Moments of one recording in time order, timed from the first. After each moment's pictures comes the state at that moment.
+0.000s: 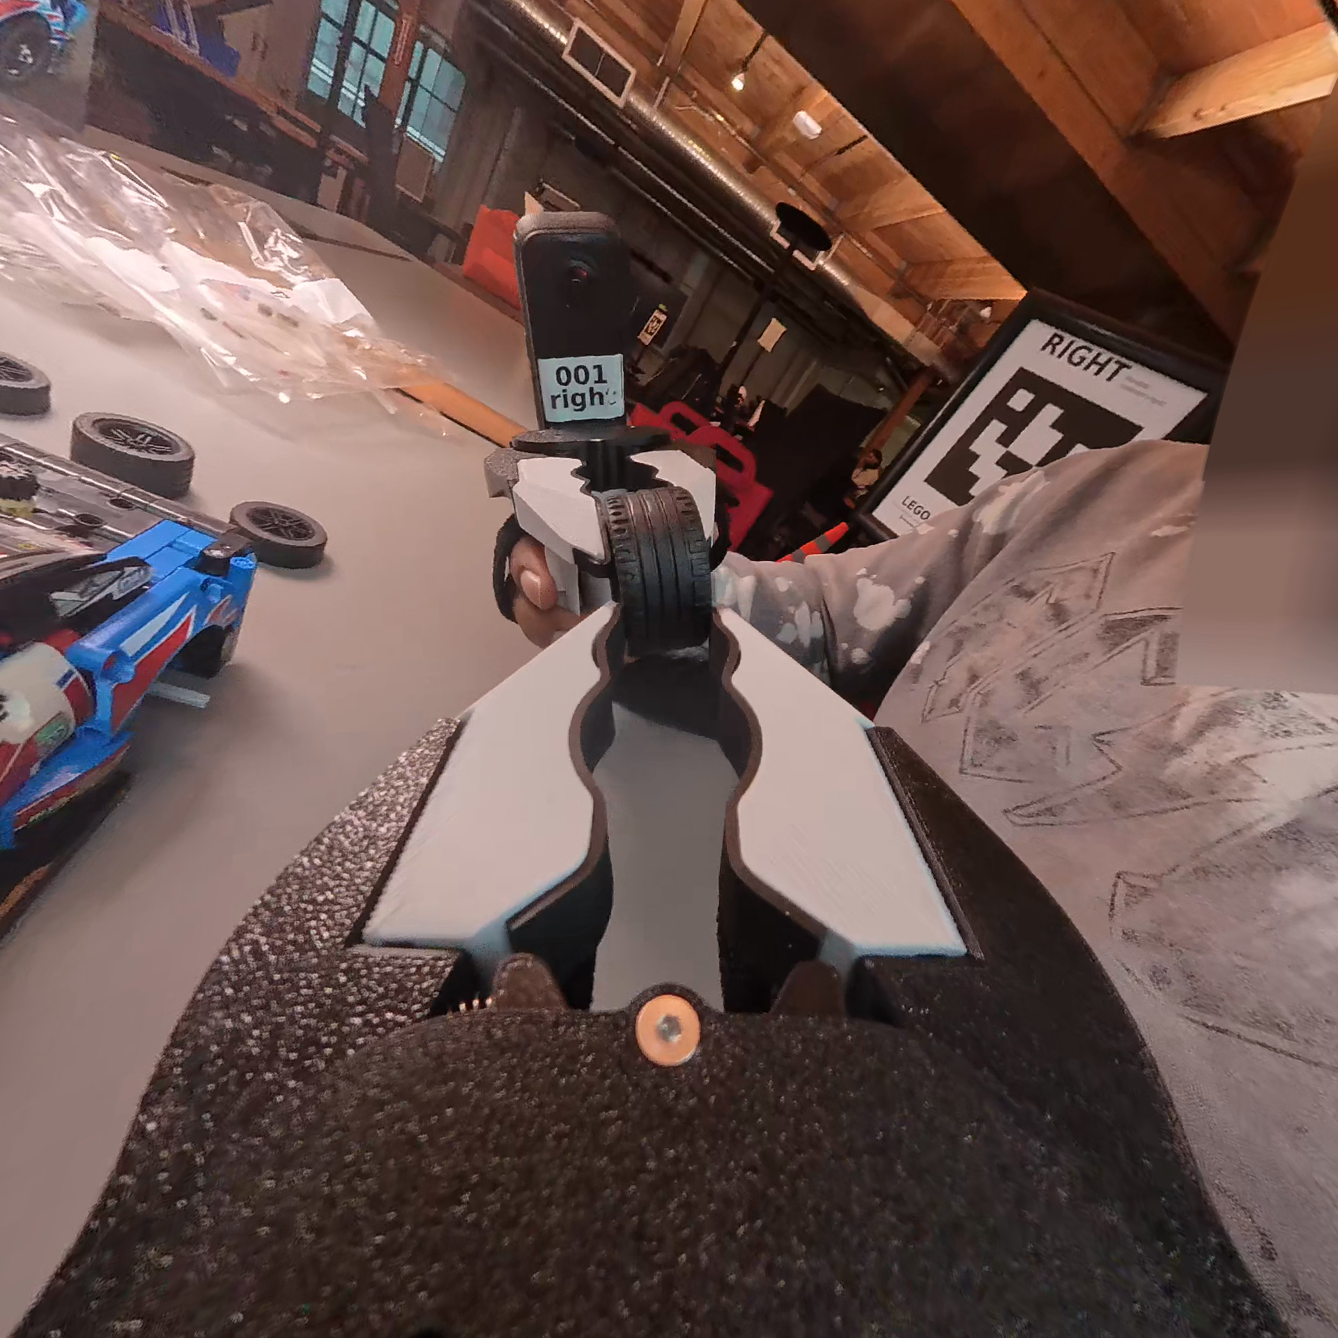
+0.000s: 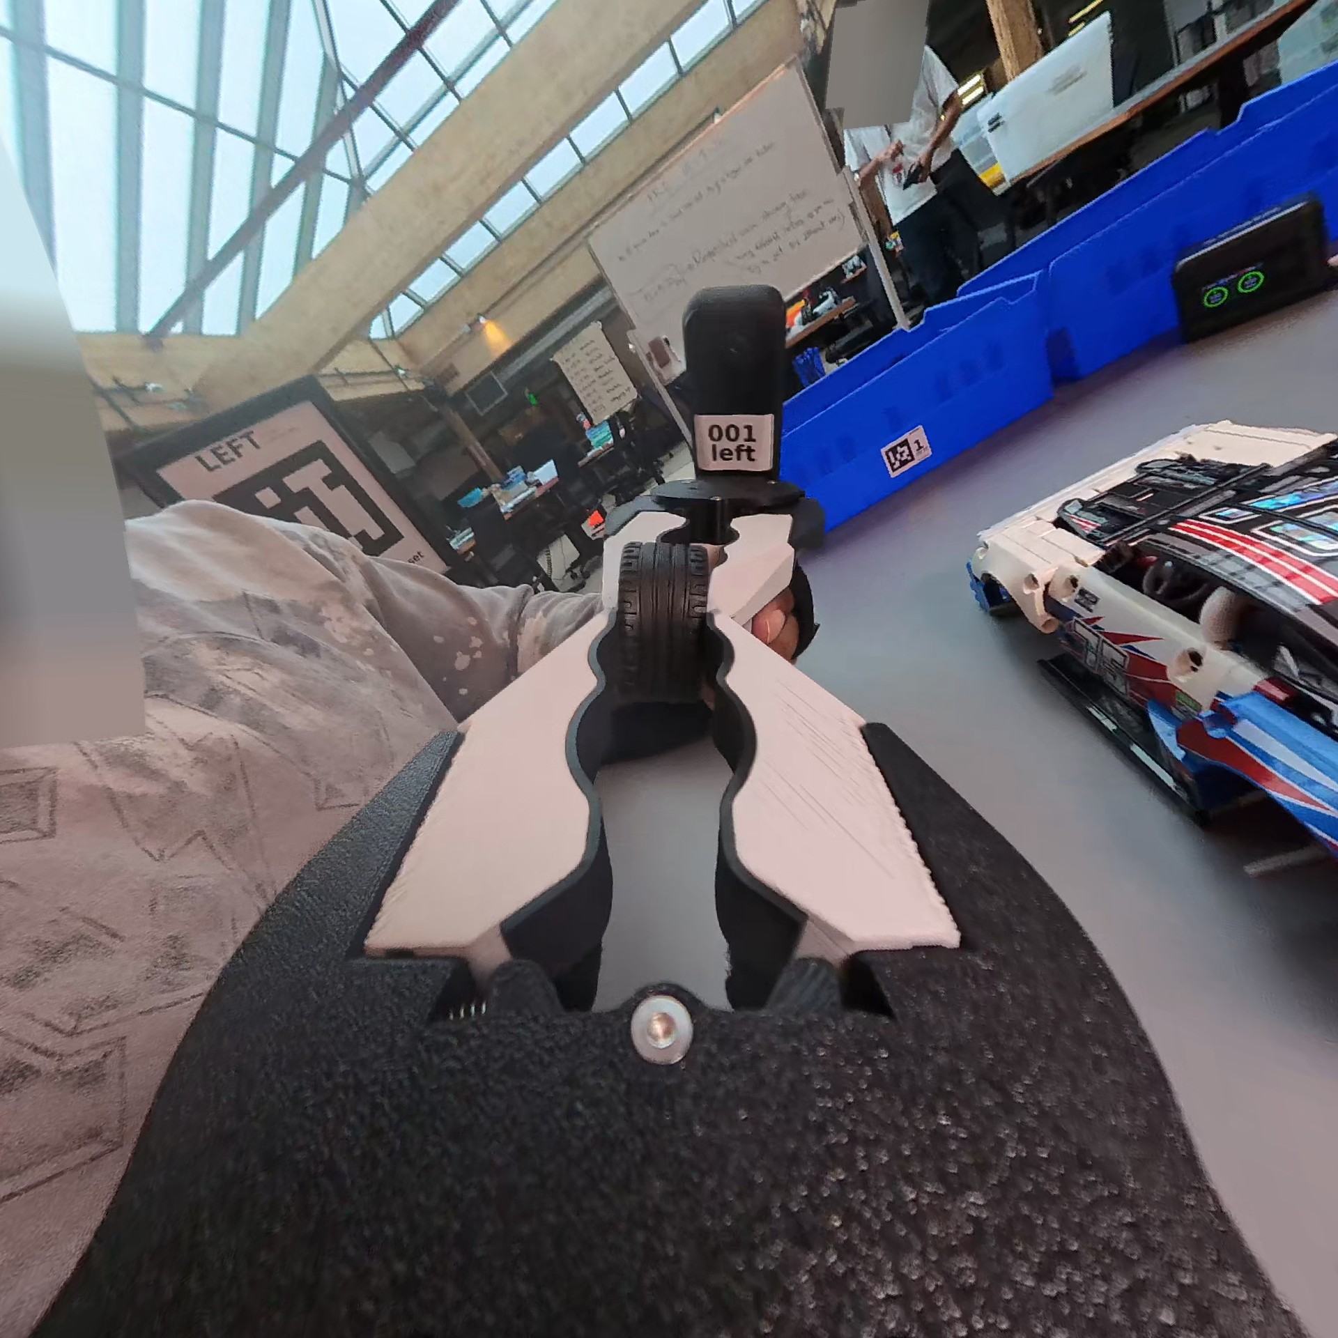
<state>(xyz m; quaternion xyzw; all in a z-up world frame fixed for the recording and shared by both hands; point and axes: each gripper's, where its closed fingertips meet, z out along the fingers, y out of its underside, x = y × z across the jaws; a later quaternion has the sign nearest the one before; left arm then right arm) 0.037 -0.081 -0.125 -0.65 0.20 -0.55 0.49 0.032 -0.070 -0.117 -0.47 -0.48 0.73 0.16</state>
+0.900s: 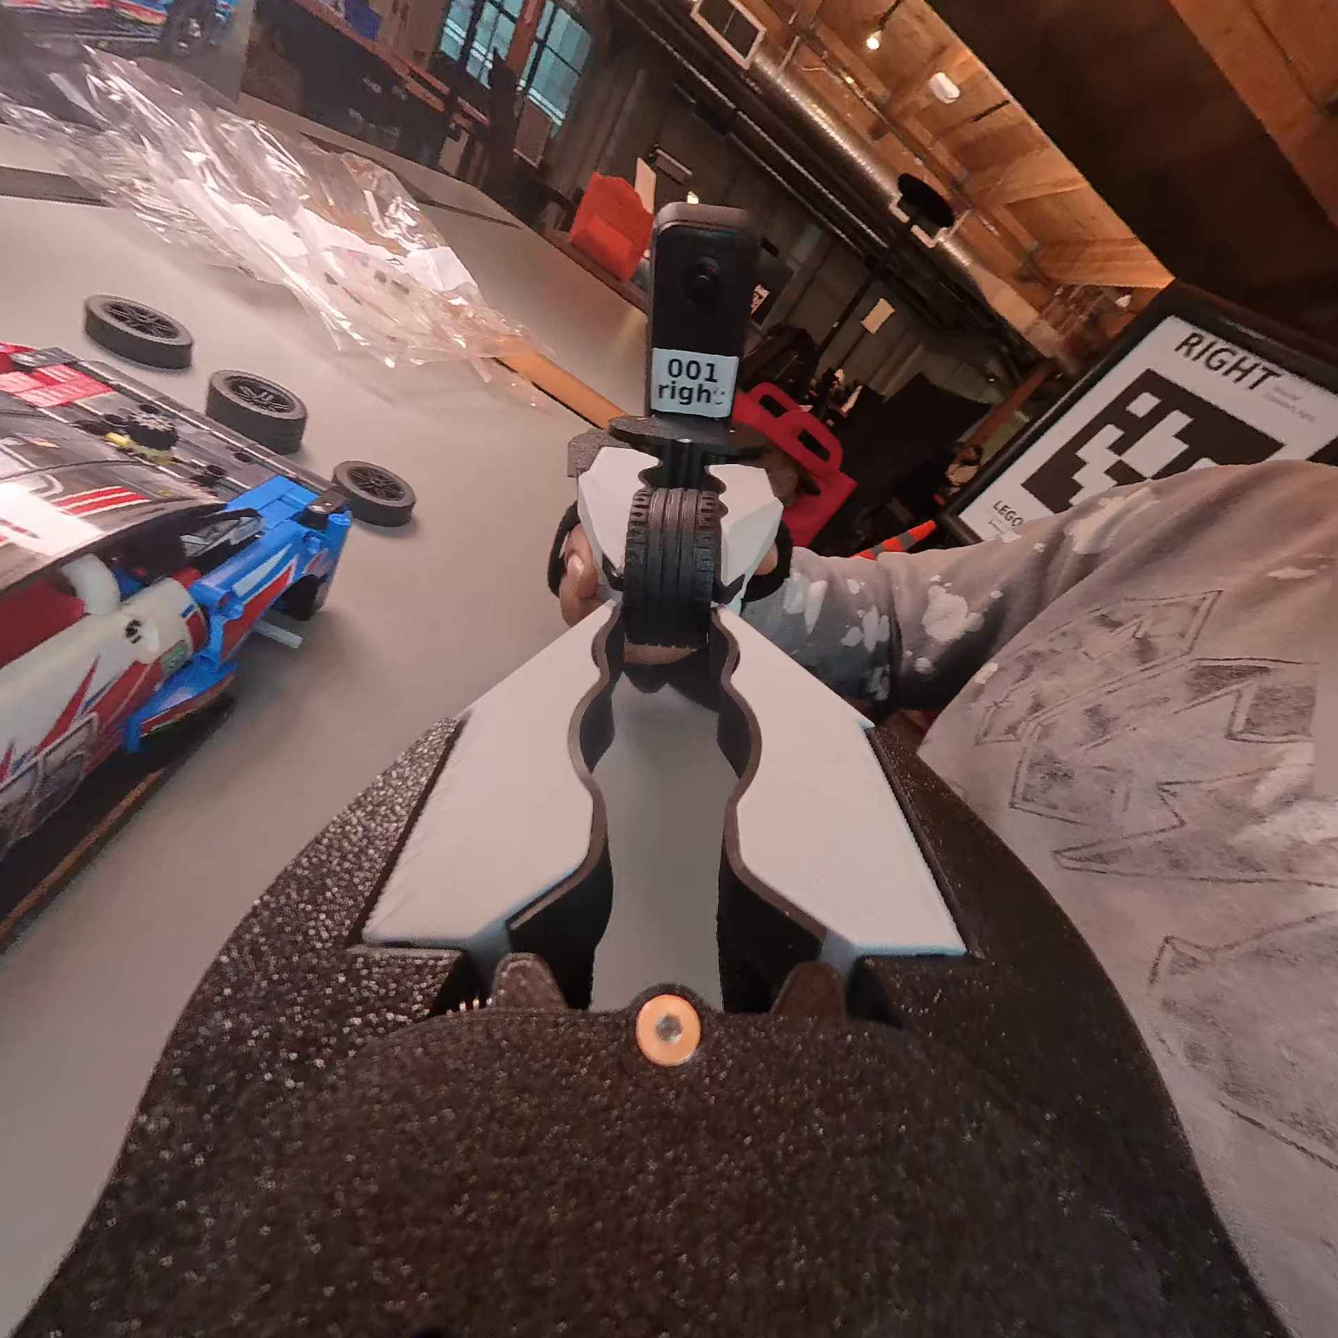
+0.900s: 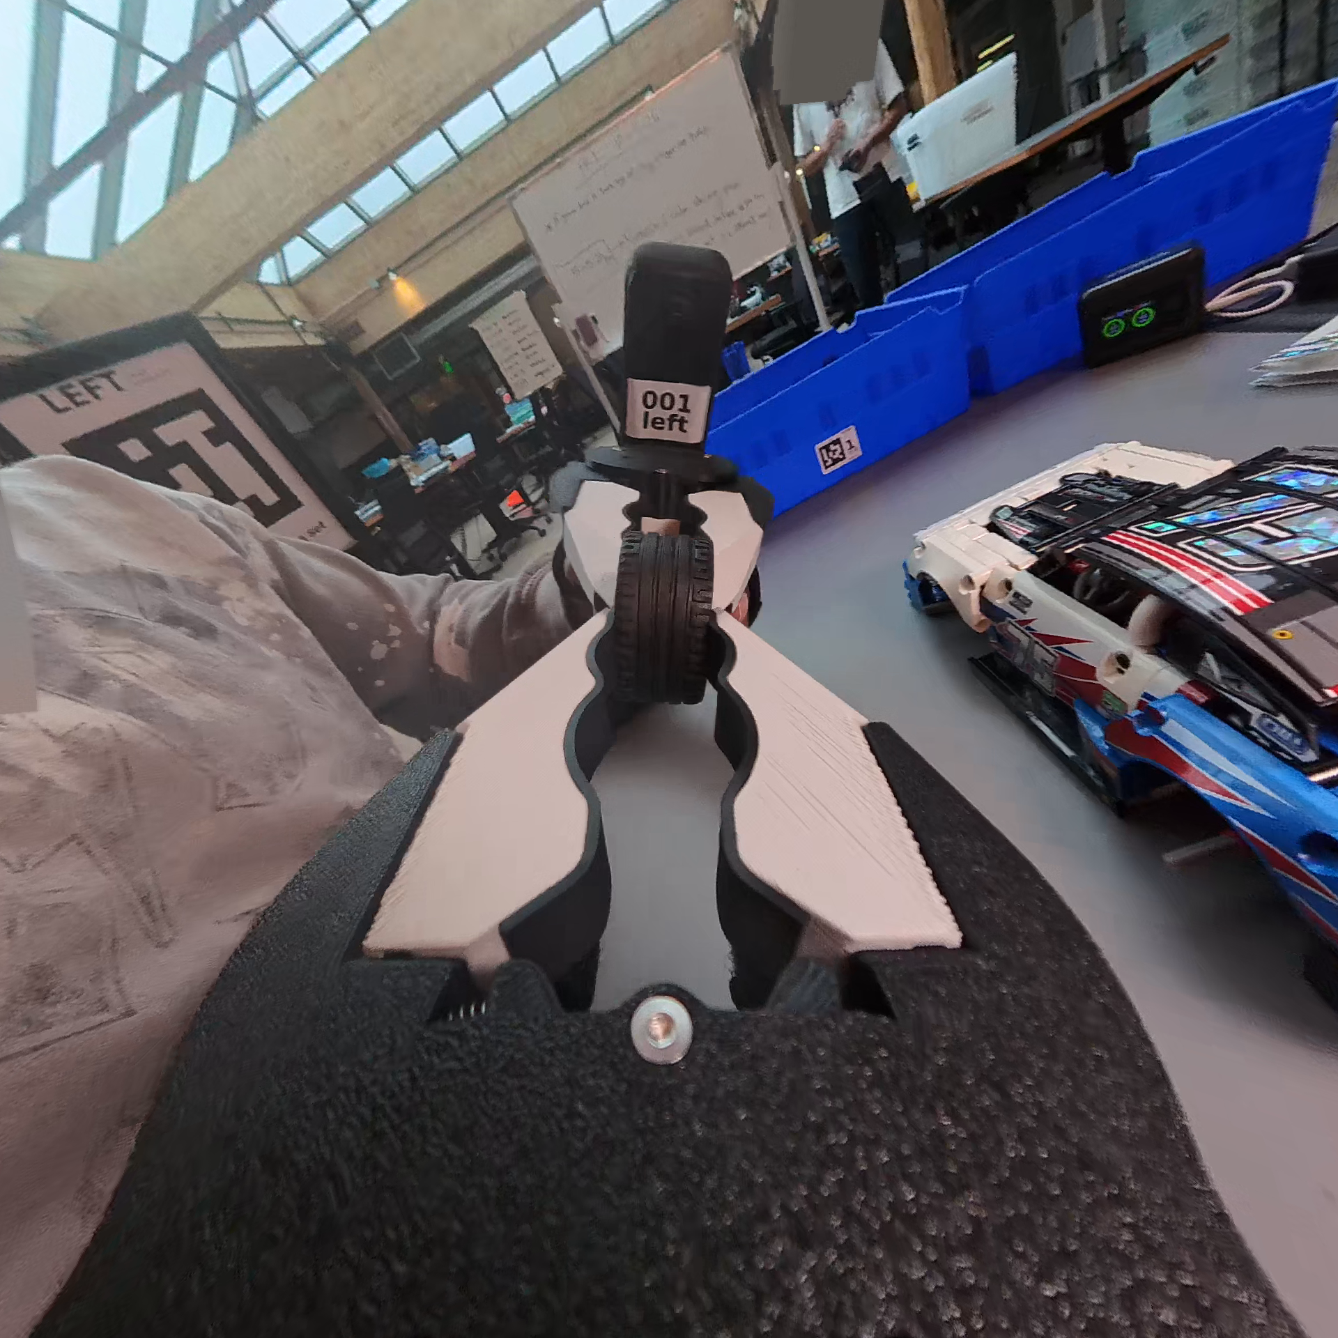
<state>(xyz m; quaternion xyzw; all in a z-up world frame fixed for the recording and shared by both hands) 0.026 -0.073 -0.132 -0.70 0.17 -0.50 0.48 0.022 -0.071 -0.127 -0.48 -0.50 0.69 0.21</state>
